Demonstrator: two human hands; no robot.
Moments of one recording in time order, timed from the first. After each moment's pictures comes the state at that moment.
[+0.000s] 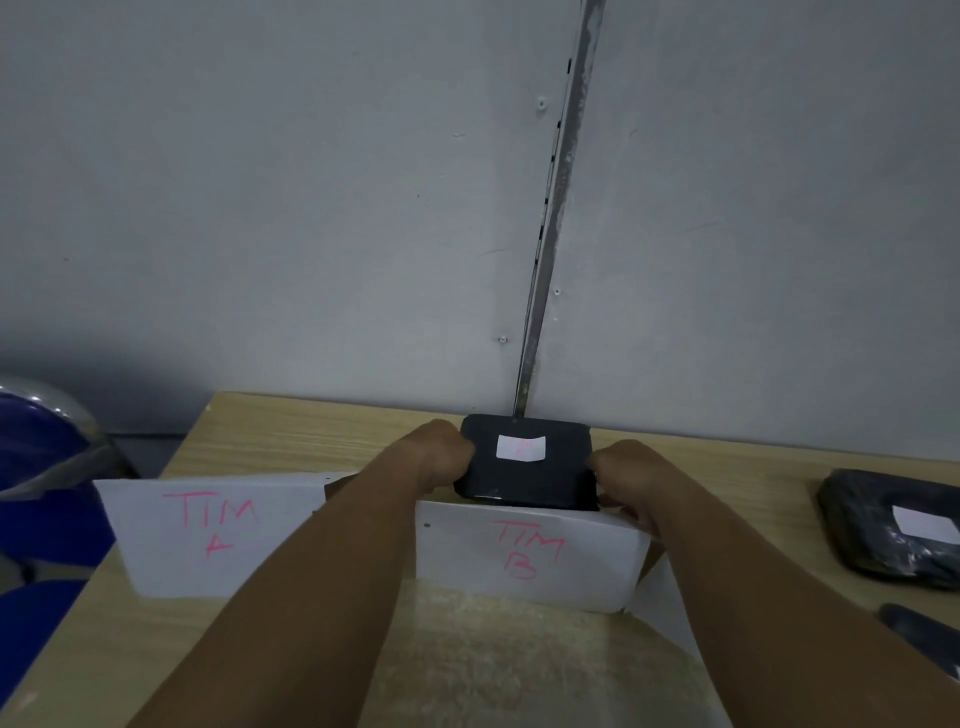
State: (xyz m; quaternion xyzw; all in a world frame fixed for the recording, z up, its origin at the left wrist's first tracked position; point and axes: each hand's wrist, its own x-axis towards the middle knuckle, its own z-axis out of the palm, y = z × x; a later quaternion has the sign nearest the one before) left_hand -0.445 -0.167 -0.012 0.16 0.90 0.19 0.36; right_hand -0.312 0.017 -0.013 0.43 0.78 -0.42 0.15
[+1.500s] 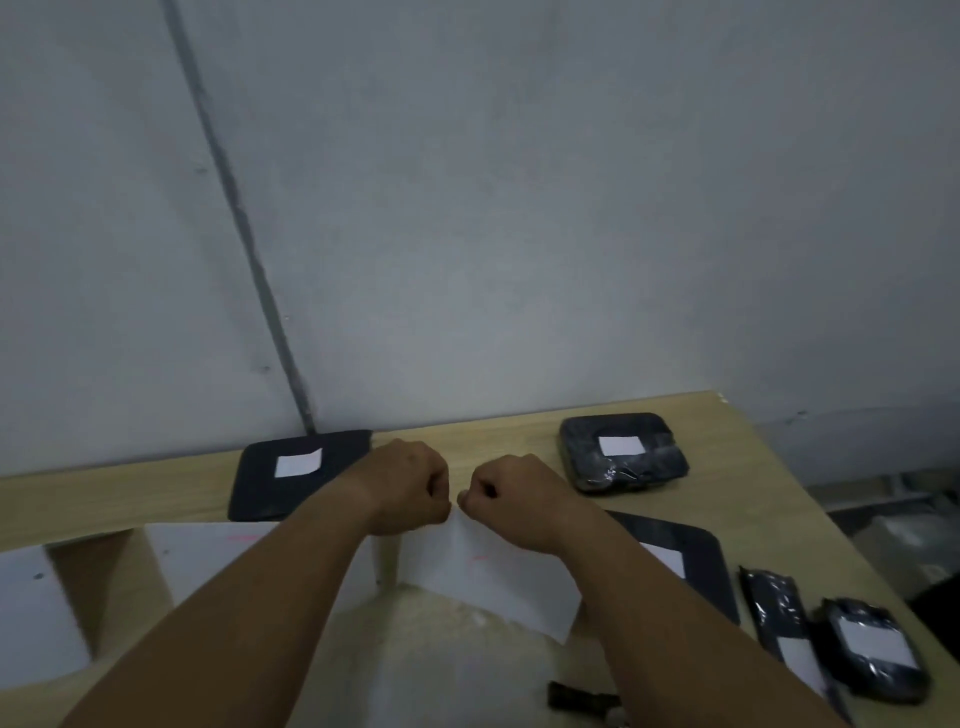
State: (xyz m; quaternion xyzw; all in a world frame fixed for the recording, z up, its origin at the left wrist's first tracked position) left_hand -0.266 -0.043 0.060 0.53 0.82 0.07 0.23; right_hand -0.128 0.074 0.047 0.23 0.92 -0.31 0.04
